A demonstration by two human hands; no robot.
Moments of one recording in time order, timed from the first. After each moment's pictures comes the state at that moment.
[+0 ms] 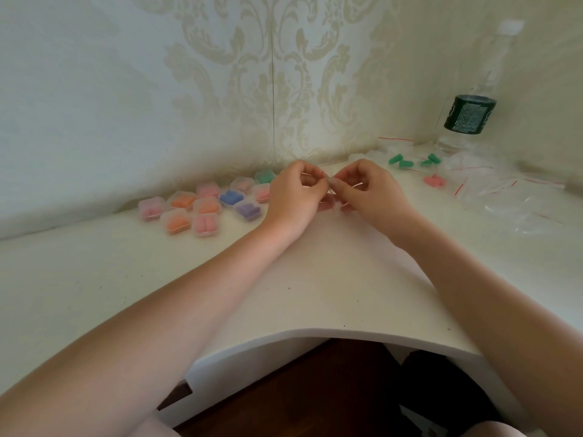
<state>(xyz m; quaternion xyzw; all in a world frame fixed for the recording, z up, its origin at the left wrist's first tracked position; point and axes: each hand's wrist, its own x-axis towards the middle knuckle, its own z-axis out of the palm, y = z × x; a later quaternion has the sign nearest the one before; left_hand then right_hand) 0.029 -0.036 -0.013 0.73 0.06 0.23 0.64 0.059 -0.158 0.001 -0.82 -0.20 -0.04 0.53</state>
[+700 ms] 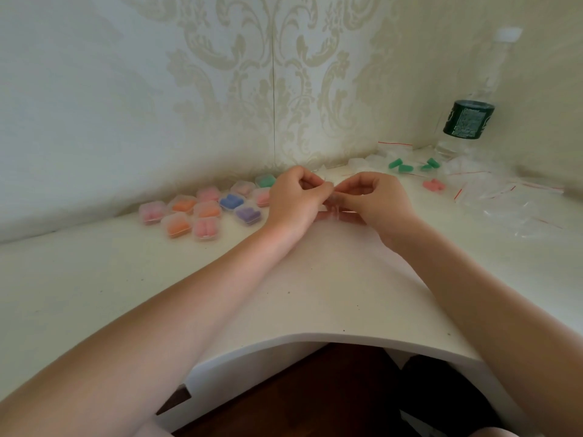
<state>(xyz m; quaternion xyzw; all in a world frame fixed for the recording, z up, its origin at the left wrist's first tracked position) 0.025 -0.040 -0.008 0.72 0.10 0.23 0.64 0.057 -0.161 0.001 -0.74 -0.14 0.05 0.65</state>
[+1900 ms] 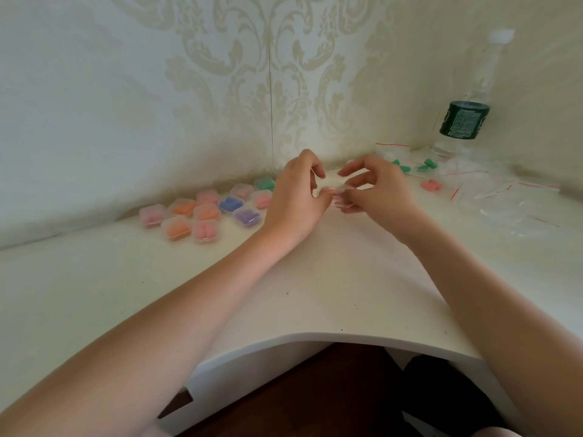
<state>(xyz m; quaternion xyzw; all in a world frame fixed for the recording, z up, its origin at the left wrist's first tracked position) 0.027 -0.033 -0.011 0.86 -0.04 0.33 0.38 0.062 -0.169 0.011 -0.79 -0.19 -0.03 0.58</state>
